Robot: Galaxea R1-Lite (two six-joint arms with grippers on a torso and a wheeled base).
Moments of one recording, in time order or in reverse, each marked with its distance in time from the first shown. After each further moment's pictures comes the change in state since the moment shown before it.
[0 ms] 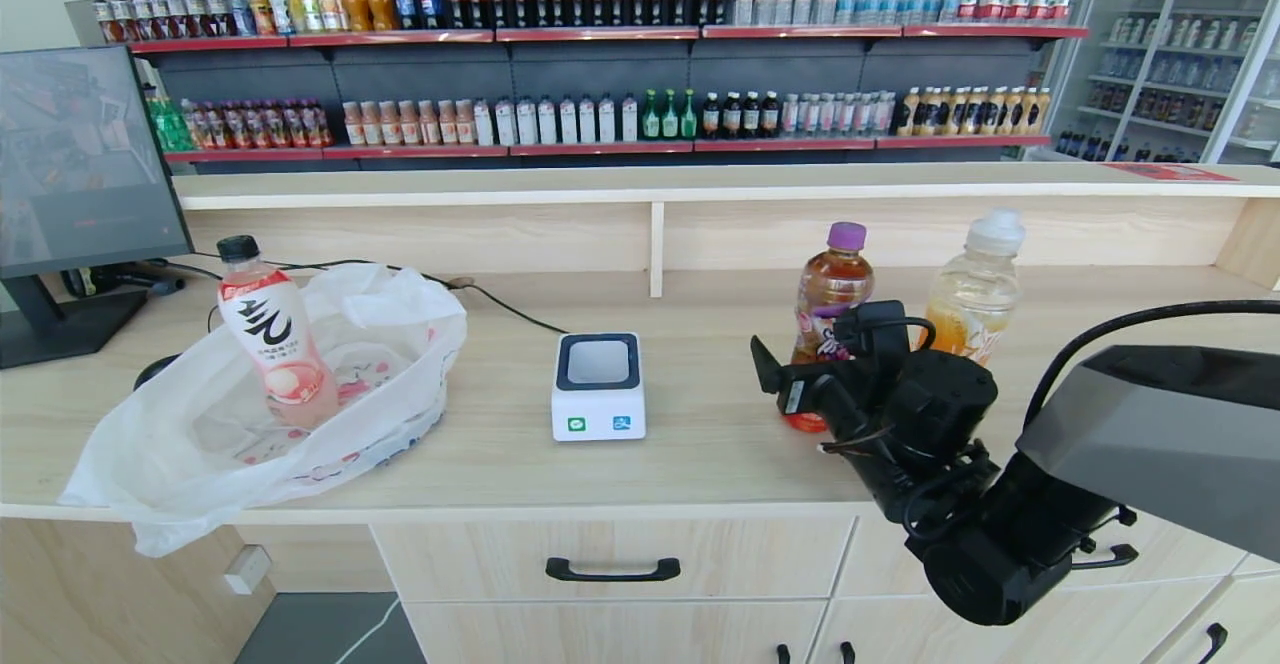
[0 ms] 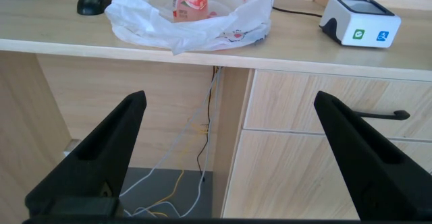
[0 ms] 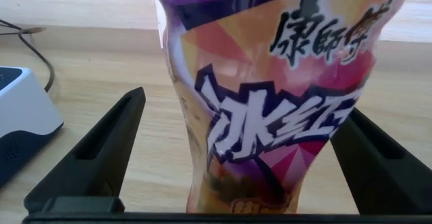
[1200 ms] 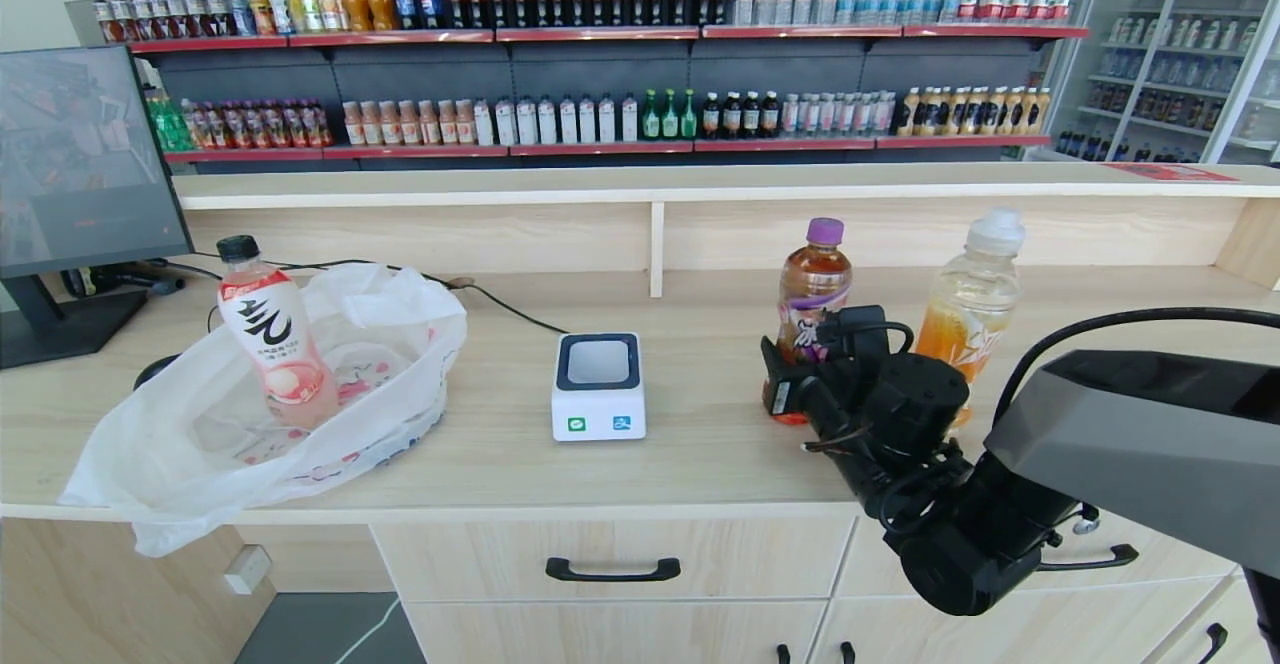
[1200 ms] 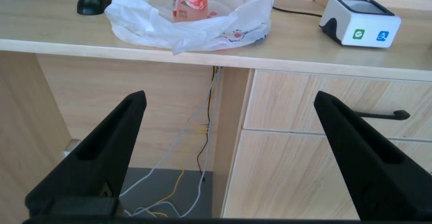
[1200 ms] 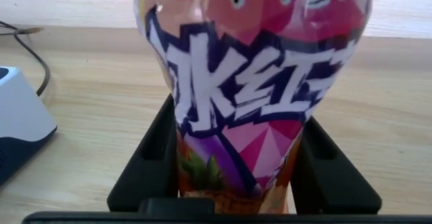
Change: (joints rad) left arm 0.000 0.000 0.000 0.000 0.000 0.000; right arm 0.002 0.051 -0.056 0.002 -0.001 0.006
